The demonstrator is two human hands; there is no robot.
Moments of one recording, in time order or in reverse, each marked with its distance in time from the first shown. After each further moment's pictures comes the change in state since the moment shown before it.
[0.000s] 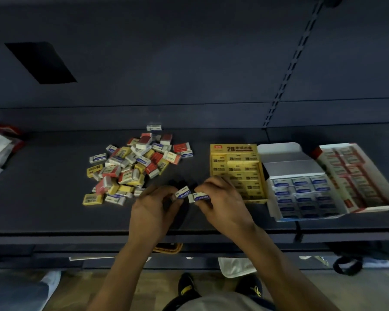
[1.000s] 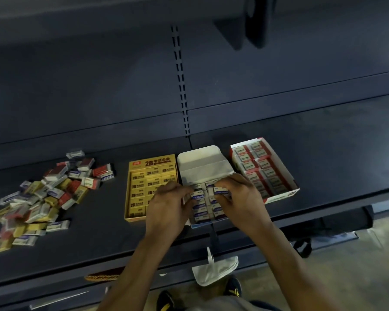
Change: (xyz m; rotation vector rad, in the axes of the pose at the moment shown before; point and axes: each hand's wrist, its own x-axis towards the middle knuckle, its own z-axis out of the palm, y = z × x) left_hand 0.039 0.167 0.120 0.038 -0.136 0.197; right_hand -0.075 0.159 -0.117 -0.030 0.189 0.261
